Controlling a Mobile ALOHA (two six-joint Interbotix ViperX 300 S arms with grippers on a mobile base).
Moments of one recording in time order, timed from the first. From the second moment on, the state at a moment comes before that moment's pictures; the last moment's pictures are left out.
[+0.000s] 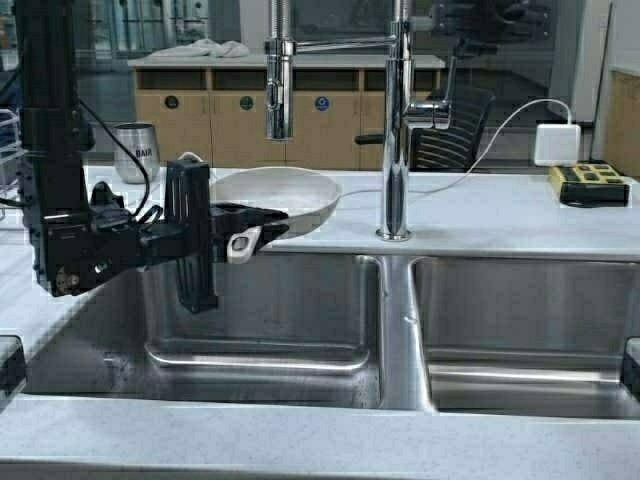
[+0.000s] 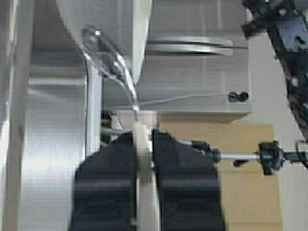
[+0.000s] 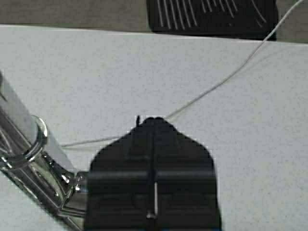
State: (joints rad) left arm -0.31 0.76 0.89 0.54 -1.71 -1.49; right arm 0.11 0.33 0.13 -0.17 -0.11 0.26
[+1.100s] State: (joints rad) left arm -0.31 0.51 0.90 0.55 -0.58 -1.06; right arm 0.11 -0.41 0.73 -0.04 -0.09 0.25
